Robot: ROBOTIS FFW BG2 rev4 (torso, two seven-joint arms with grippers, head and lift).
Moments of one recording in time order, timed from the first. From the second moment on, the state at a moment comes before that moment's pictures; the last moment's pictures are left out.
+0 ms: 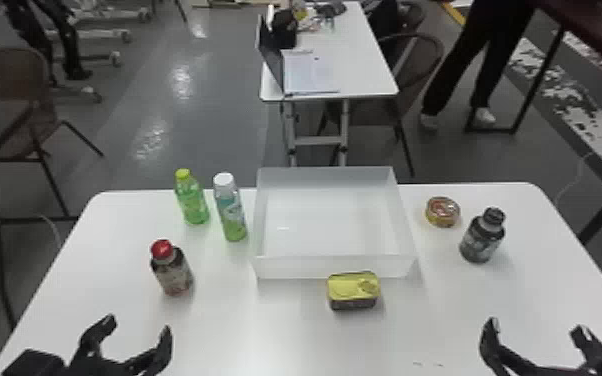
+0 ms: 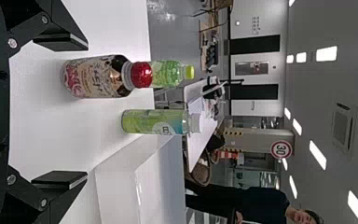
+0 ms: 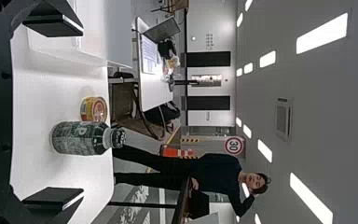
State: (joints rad) left arm 0.60 0.00 0.26 -1.87 0.06 -0.10 -0.39; right arm 0.62 0.00 -0.06 -1.80 -0.04 -0.39 0.02
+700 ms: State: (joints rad) left arm 0.61 0.00 0.26 -1.86 0.06 -0.18 -0.39; right arm 0.62 0.00 -0.06 -1.78 -0.08 -0.41 0.04
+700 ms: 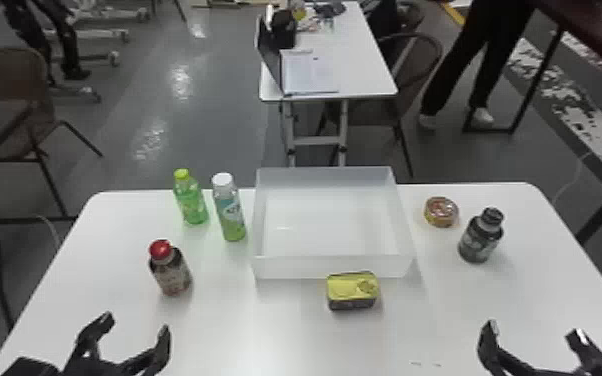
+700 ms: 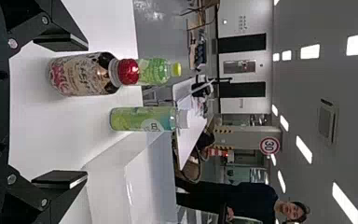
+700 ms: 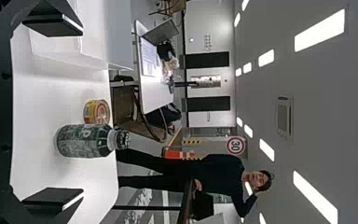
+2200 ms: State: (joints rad) left arm 0.10 0.07 0.43 -1.30 -0.11 -0.14 -0.65; right arm 0.54 0.00 -0.06 -1.73 -0.12 -0.39 0.13
